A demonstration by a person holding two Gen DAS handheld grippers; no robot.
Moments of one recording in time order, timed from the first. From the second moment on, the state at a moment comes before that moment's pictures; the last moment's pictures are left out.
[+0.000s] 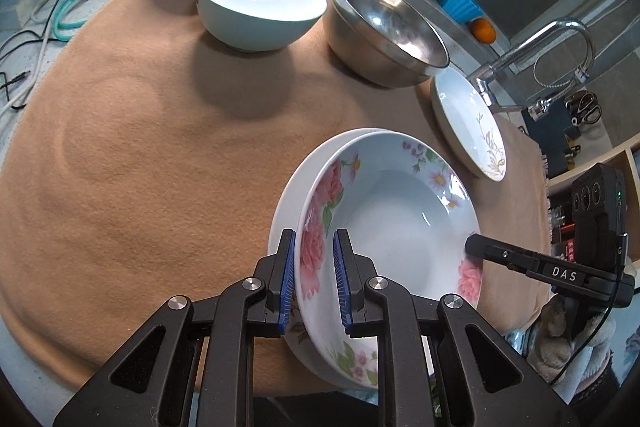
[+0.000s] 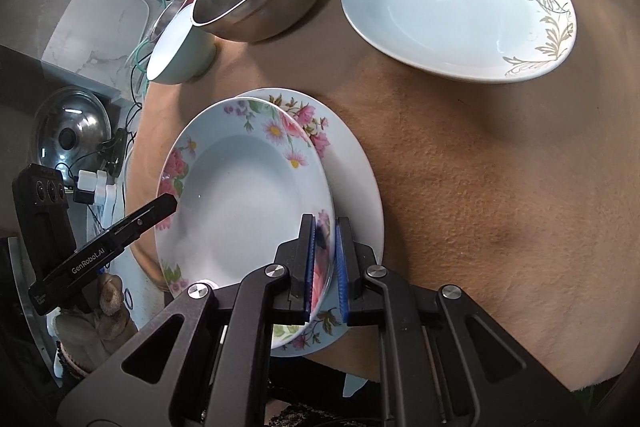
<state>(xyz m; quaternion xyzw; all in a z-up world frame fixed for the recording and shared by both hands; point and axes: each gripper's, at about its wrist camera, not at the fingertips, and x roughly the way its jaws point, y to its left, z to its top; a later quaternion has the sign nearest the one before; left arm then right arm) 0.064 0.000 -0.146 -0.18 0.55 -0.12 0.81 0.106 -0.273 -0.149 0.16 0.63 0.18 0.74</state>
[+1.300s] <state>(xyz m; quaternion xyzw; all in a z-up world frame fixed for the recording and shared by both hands) 0.070 -0.047 -0.143 0.03 0.56 -0.09 0.82 0.110 -0.268 -0.149 0.13 0.64 0.18 0.74</state>
